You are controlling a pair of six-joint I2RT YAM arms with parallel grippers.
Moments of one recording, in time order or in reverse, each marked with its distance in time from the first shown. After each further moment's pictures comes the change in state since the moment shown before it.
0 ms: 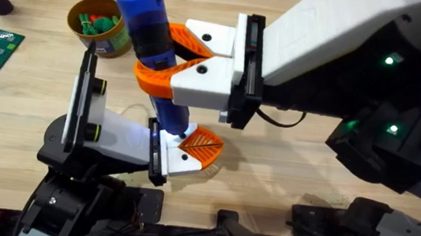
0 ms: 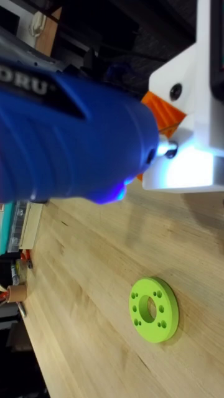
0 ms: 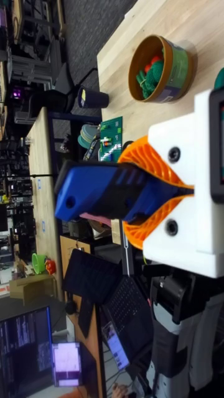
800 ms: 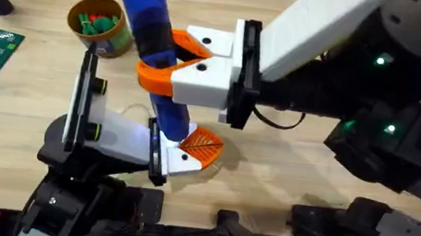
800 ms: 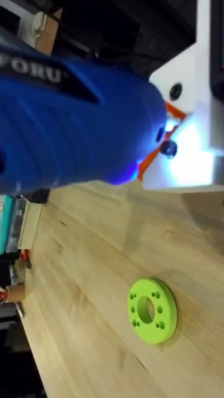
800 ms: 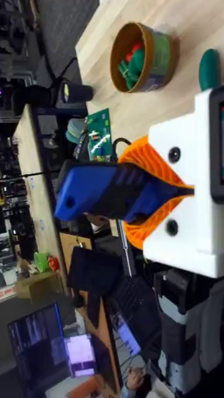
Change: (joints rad) left arm 0.000 0.000 0.000 -0.004 0.000 -0.004; right arm -0.002 0.004 -0.004 -0.015 0.014 0.098
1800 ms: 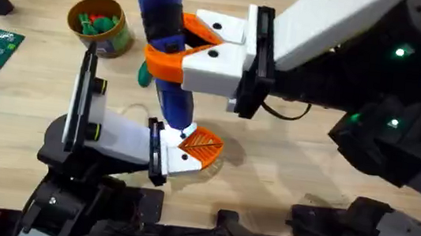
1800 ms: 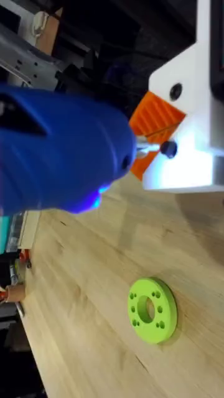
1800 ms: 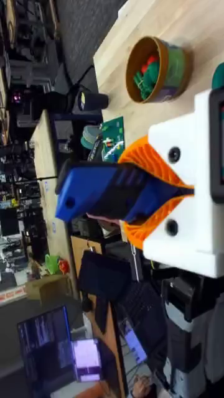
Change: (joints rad) left arm 0.000 0.000 0.000 0.000 -0.001 0.000; right arm -0.050 0.000 -0.004 0.071 -0.038 0.004
